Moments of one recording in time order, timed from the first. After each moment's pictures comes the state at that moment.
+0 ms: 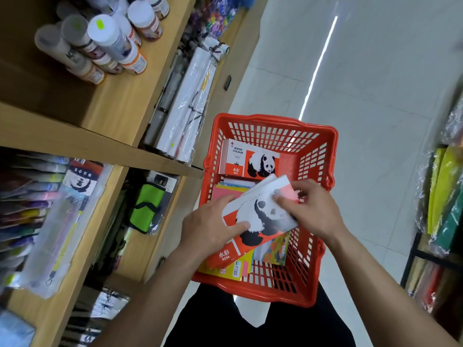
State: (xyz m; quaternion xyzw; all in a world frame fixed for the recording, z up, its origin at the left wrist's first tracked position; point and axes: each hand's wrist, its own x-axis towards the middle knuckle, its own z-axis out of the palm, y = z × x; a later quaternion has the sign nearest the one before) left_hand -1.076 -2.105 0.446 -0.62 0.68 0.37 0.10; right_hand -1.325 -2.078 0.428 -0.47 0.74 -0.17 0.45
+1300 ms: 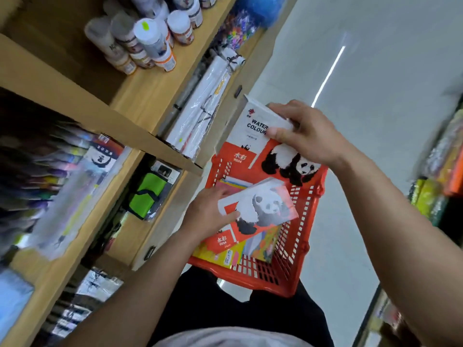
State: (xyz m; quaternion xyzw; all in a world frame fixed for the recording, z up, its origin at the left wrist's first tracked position) left_hand -1.061 -2.092 0.444 -0.62 0.67 0.41 -0.05; right_hand -1.324 -2.212 0.551 -0.72 0.54 -0.18 0.41
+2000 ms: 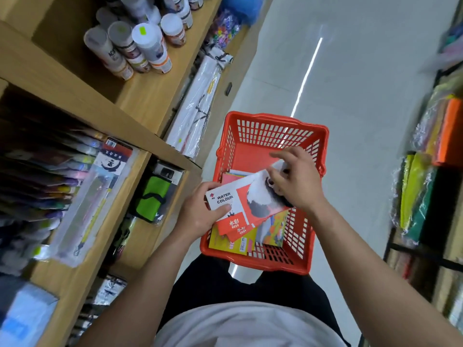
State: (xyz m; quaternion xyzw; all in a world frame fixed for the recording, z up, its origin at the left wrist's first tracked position) left_hand -1.003 -2.079 0.459 -0.63 0.58 0.49 -0.11; right_hand -1.267 -2.092 0.491 -0.60 0.73 -0.20 0.26
